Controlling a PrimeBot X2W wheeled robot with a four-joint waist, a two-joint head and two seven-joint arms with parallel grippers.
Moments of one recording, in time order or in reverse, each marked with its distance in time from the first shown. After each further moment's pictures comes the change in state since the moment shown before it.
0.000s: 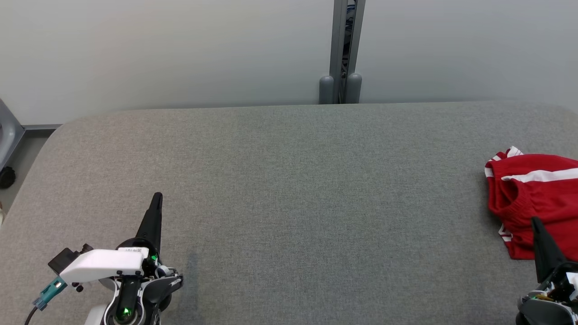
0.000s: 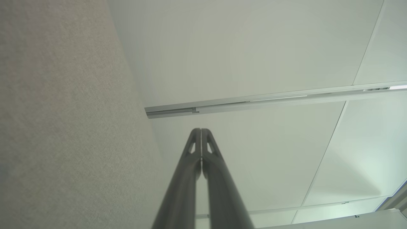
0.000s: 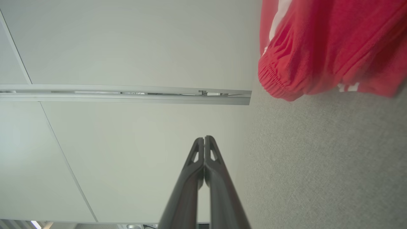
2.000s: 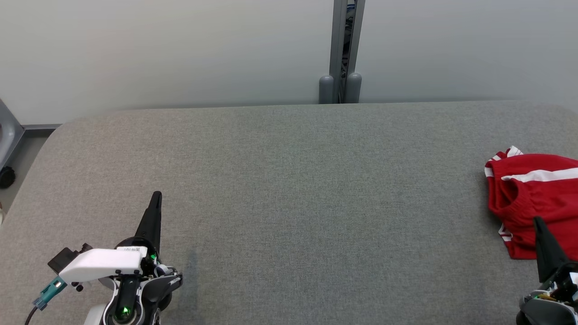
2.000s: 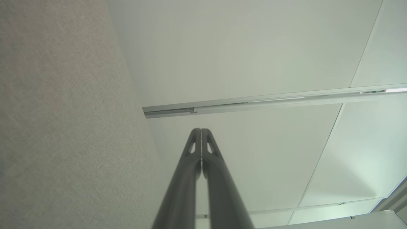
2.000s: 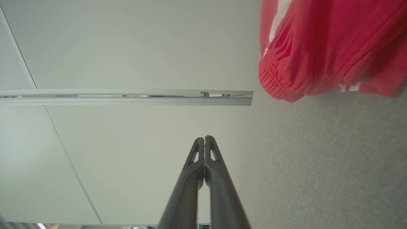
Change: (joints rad) left arm -0.006 0.000 0.003 0.003 -0.020 -0.006 0.004; right arm -0.004 0.012 -0.024 -0.001 0.012 0.000 0.019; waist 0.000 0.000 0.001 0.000
